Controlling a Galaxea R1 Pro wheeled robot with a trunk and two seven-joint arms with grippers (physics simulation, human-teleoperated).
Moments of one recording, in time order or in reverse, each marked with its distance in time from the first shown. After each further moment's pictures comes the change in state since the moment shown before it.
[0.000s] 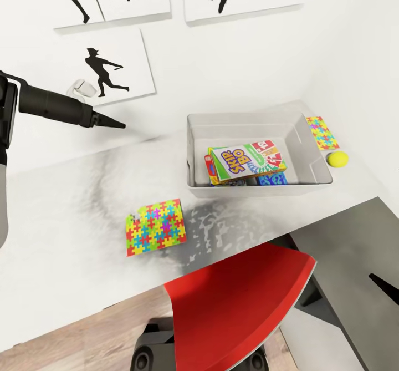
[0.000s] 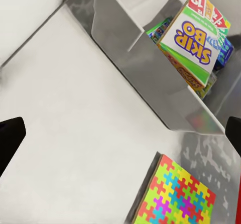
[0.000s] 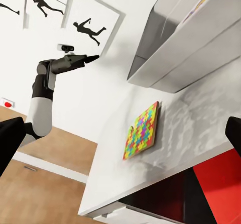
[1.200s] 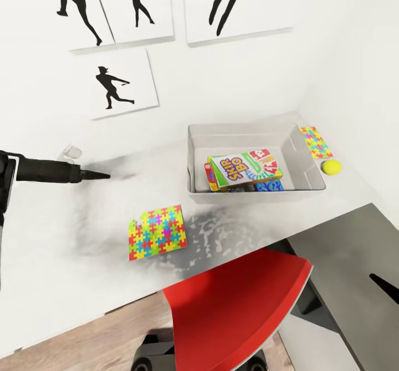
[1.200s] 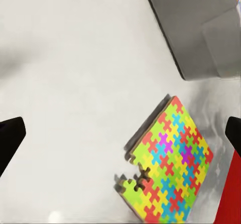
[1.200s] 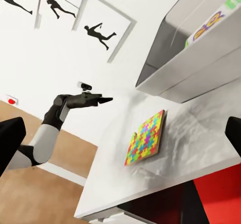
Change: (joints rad) left arm 0.381 0.062 0.253 0.003 0.000 -0.051 -0.001; right arm 0.002 0.000 -0.001 0.000 0.001 -0.026 0.000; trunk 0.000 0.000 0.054
